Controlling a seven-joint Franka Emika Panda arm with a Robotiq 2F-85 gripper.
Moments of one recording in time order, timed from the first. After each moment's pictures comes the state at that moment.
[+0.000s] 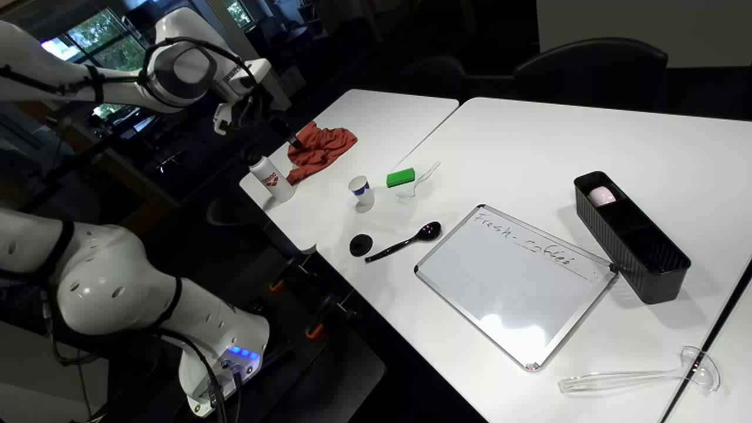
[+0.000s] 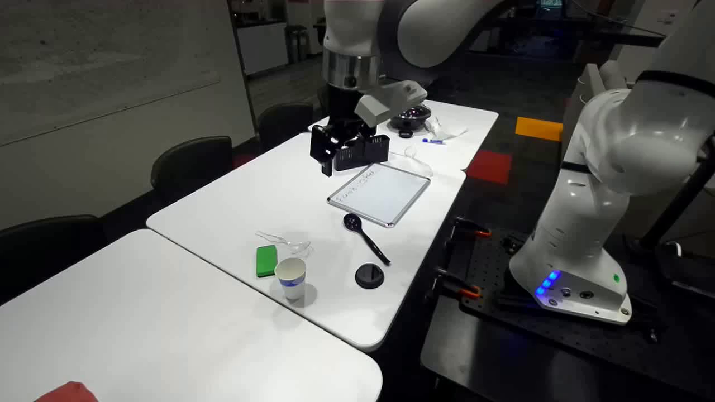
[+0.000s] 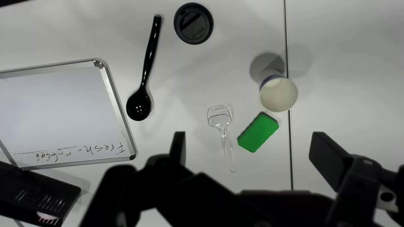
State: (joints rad) arm 0.00 -0.32 0.32 -2.53 -0.02 2.35 0.58
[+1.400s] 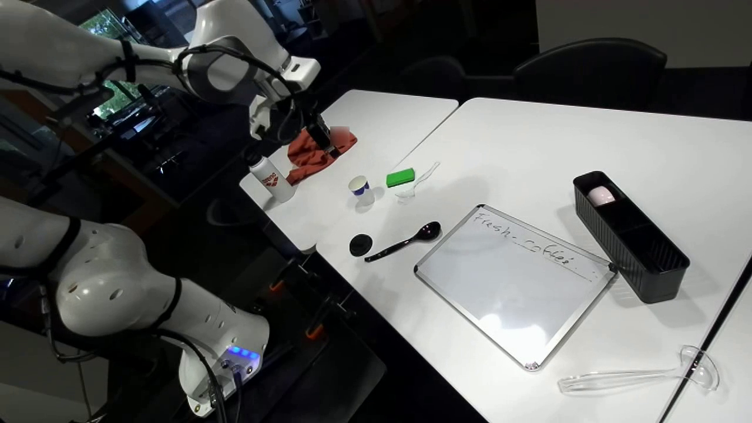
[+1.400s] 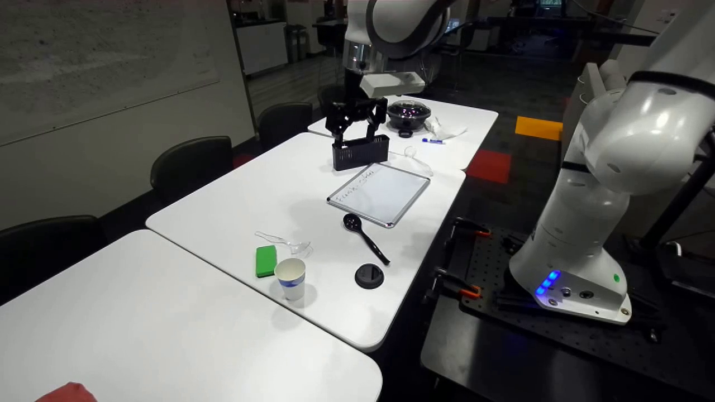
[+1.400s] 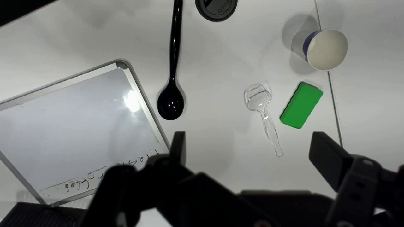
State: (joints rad) arm -0.03 -0.23 0.03 -2.52 0.05 2.41 0.42
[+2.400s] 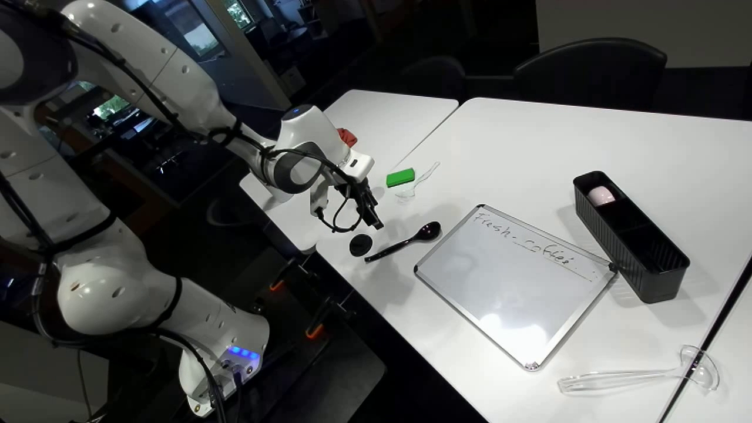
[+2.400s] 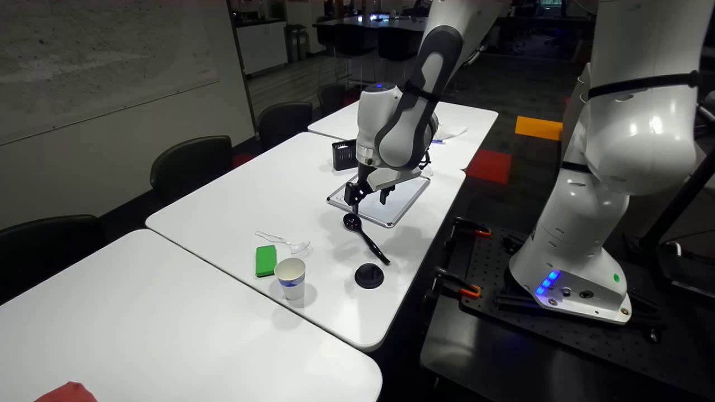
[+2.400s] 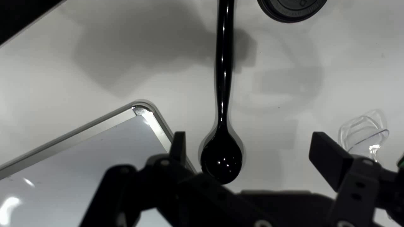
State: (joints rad) arm 0.00 0.27 -0.10 -2.60 -0.10 2.94 0.58
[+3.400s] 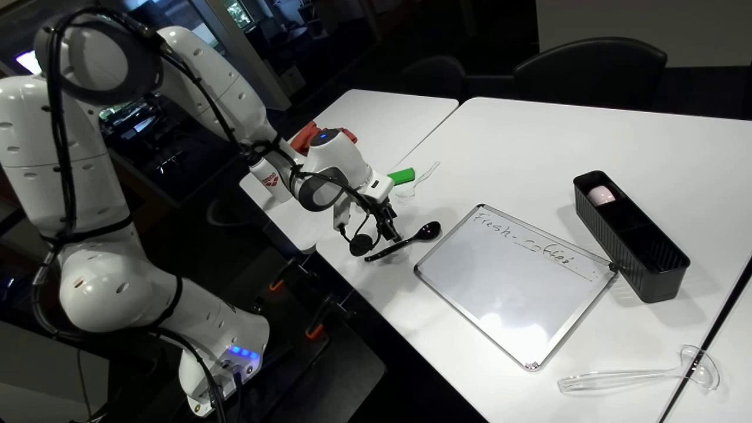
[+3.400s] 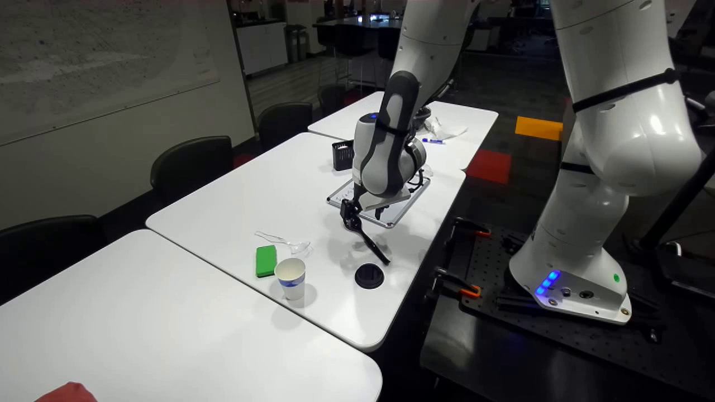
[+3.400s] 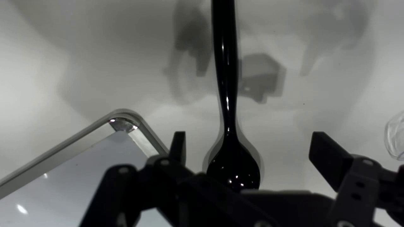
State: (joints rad) arm 0.05 0.54 -0.13 -2.48 0.12 3.10 0.49
